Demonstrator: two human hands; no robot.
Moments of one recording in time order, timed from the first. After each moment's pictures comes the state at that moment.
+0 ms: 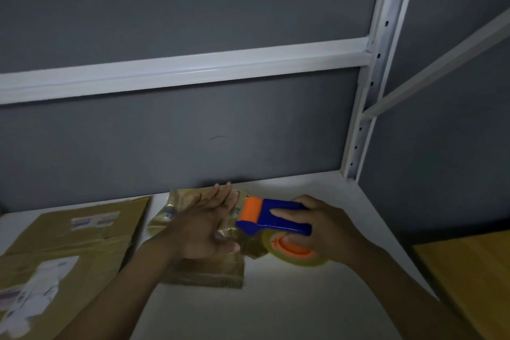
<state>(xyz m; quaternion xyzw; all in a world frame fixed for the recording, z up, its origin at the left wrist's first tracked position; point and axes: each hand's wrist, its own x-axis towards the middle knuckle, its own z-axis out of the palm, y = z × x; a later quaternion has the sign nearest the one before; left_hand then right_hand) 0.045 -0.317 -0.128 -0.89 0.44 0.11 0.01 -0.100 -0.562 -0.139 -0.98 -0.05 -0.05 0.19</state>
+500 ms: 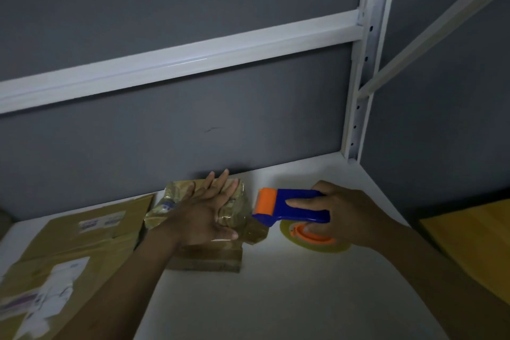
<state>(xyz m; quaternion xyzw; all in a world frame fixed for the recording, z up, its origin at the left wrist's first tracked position) 0.062 -0.315 -0.140 -0.89 0.44 0.08 0.05 -0.119 -0.579 -0.133 -0.99 -0.03 -0.03 0.14</state>
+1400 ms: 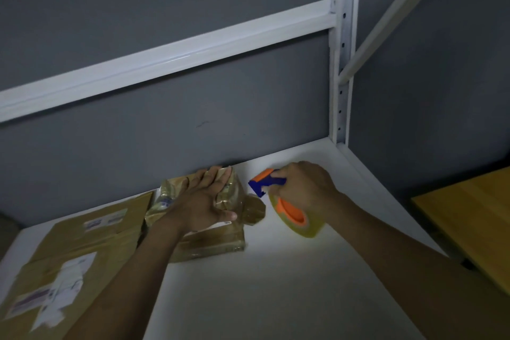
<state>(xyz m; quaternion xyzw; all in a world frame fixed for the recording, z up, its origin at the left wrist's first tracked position) 0.048 -0.323 -0.138 -0.92 0.39 0.08 0.01 -0.098 -0.532 -0.126 -0.96 0.12 -0.09 0.24</state>
